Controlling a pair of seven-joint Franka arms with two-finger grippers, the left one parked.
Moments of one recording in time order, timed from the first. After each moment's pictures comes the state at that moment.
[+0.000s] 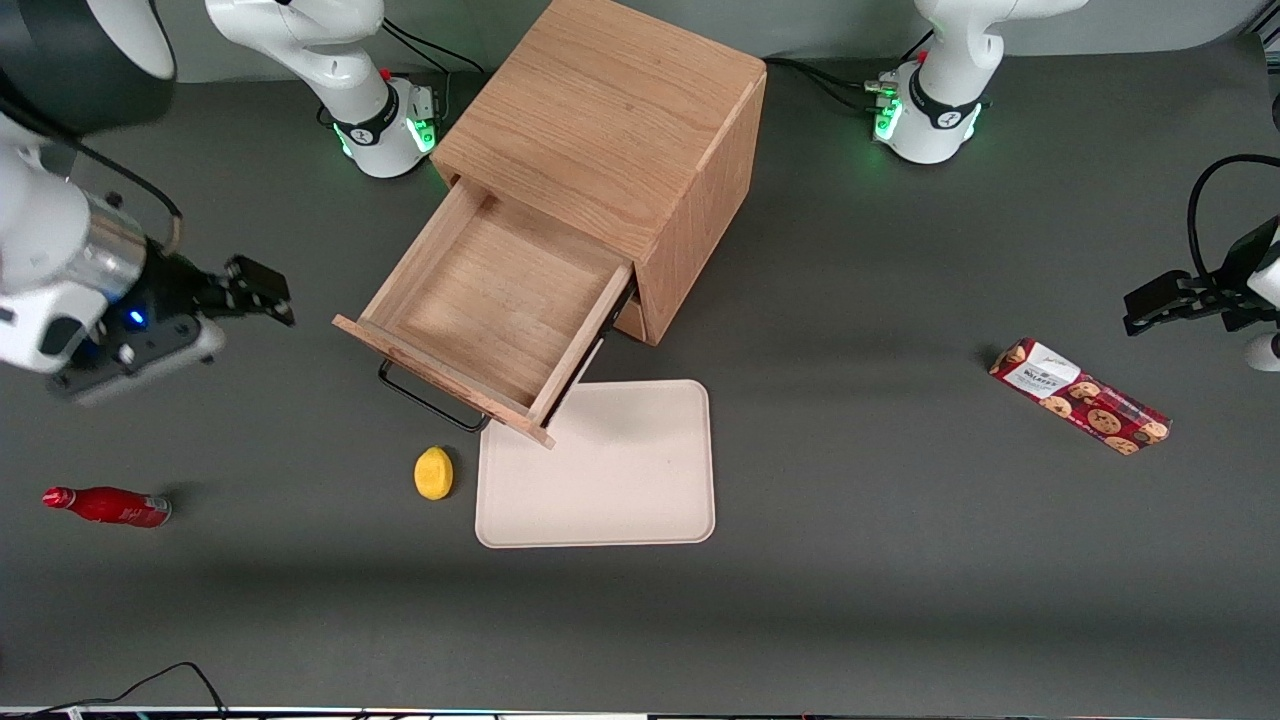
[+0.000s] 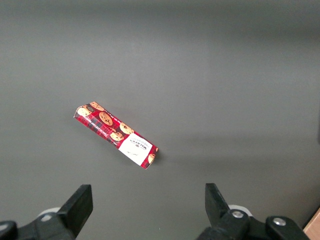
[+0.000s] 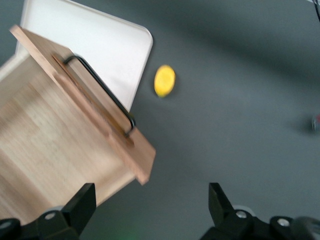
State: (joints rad) arm 0.01 0.13 0.16 -1.43 0.01 1.49 -0.14
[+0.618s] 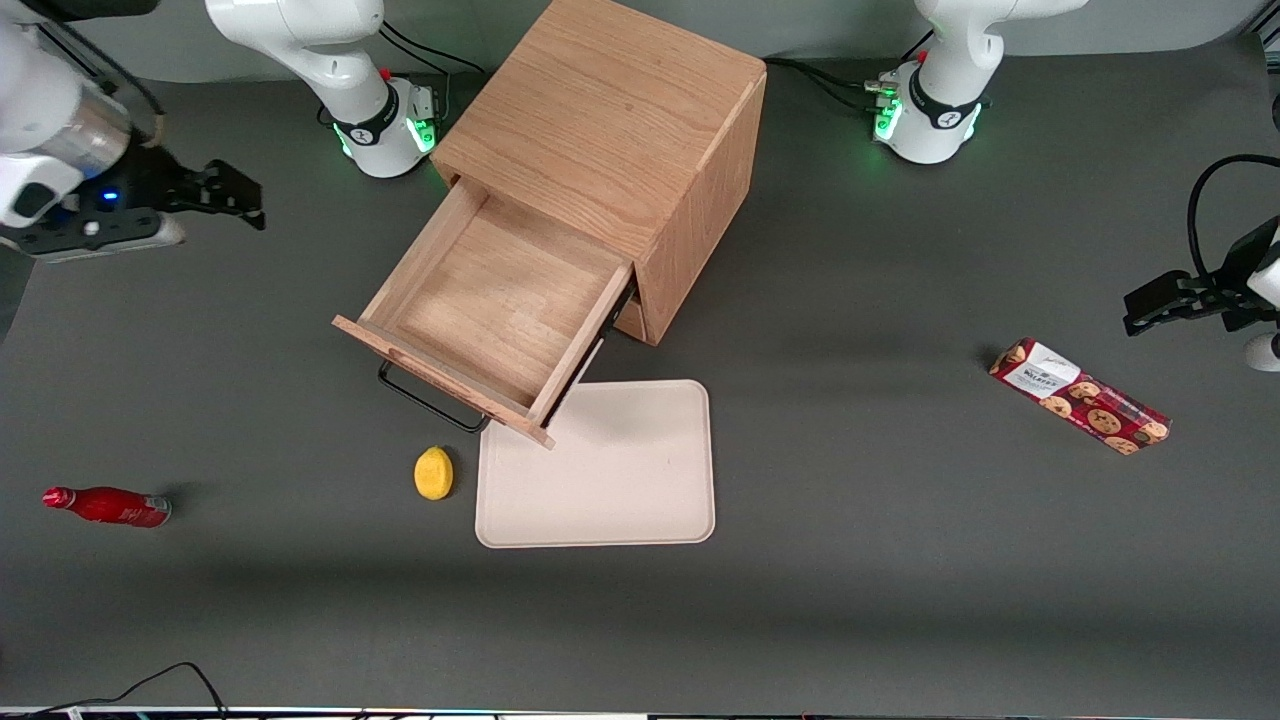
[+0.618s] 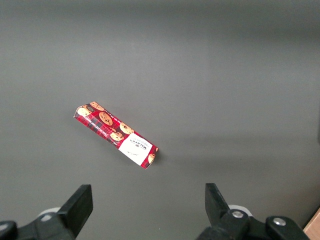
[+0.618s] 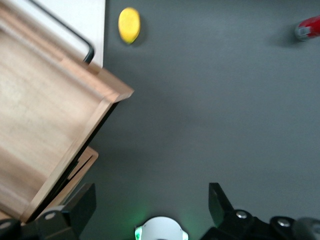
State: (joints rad) arm 0.02 -0.20 0.06 -1.83 0.01 1.54 -0.03
